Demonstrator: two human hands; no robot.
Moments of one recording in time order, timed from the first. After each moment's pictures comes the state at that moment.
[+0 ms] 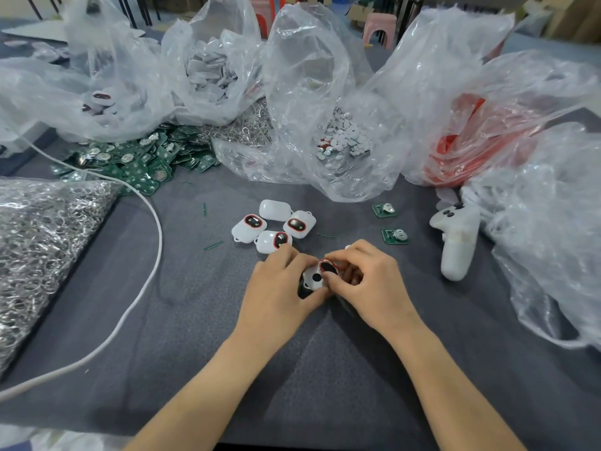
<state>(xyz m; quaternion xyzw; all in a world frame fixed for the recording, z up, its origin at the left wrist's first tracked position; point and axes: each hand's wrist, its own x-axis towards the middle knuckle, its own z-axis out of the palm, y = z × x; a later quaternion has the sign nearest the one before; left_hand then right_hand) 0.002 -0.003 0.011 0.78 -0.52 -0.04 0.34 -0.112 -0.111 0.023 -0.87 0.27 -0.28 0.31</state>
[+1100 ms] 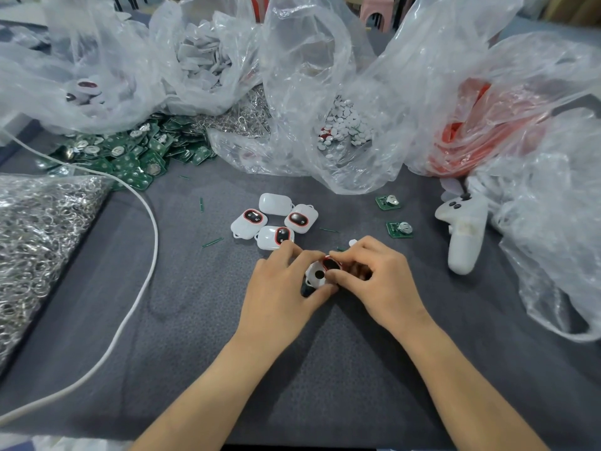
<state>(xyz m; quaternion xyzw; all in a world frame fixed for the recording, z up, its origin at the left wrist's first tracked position) 0.004 0.000 0.010 0.79 -0.52 -0.06 0.33 -0.113 -0.112 0.022 -0.85 0.28 -0.28 0.34</state>
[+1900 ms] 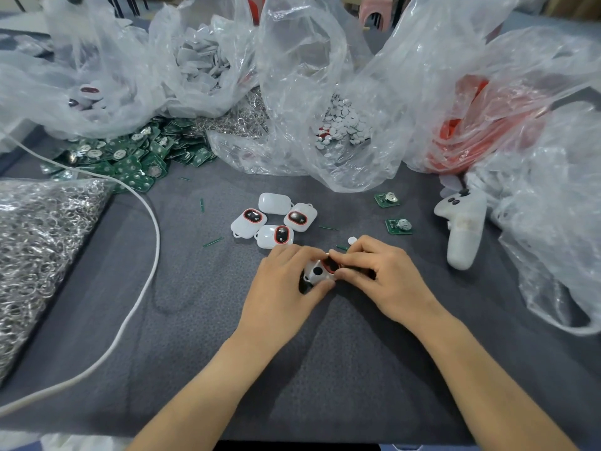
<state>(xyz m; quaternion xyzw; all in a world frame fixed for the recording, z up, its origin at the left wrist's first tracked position) 0.003 -0.003 0.011 0.75 -0.53 -0.07 0.38 -0.124 -0.128 0.020 -0.91 0.21 -0.21 0.29</state>
